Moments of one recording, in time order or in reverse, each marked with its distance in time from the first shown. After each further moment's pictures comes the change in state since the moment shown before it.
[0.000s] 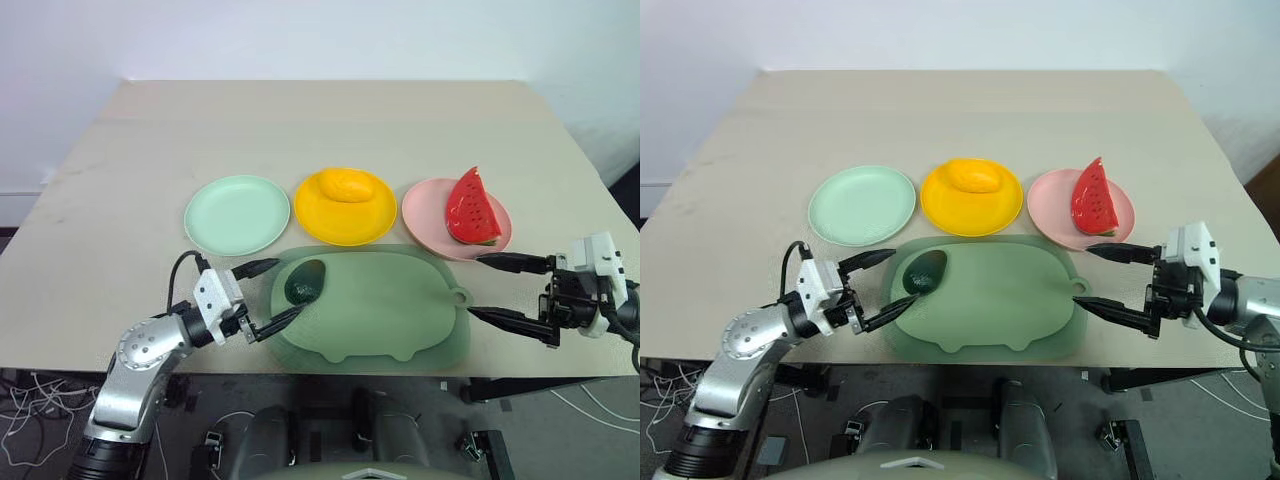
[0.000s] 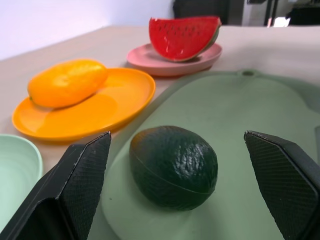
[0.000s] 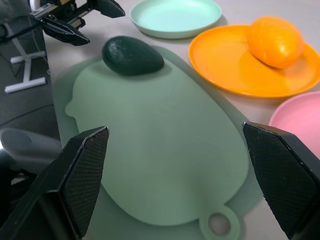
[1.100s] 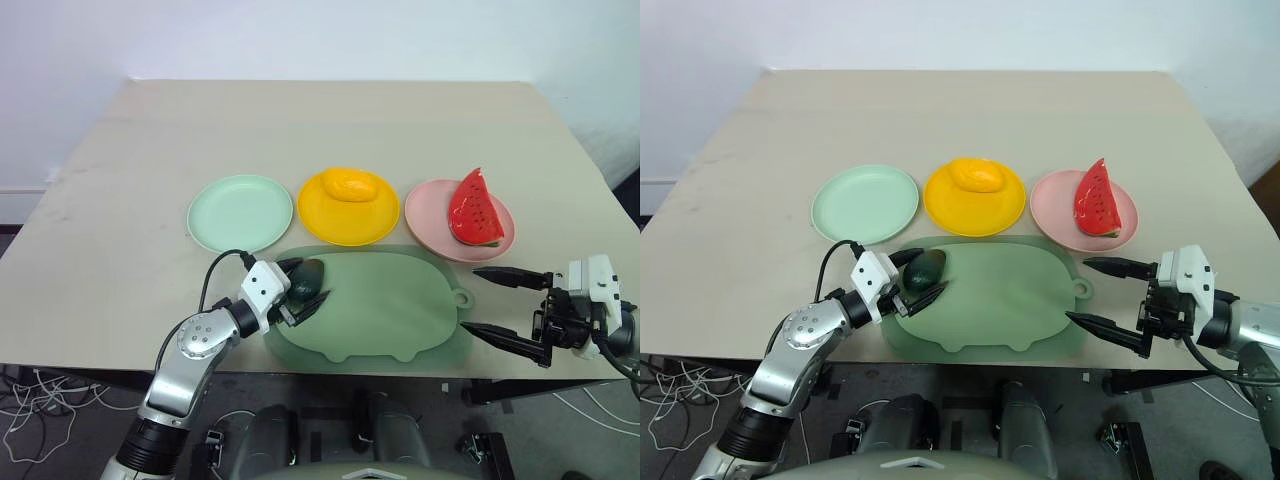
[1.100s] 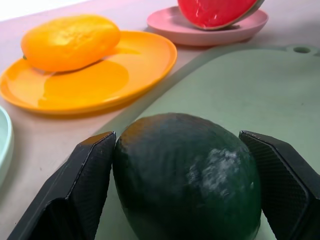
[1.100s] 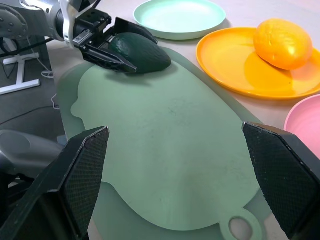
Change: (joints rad) left arm -0.103 -0.104 -0.152 0.085 0.141 0.109 0.201; right arm 0.134 0.036 -0.010 -0.119 0.036 -0.068 -0.104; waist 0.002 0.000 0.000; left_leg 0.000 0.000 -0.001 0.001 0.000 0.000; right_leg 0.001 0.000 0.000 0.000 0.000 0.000
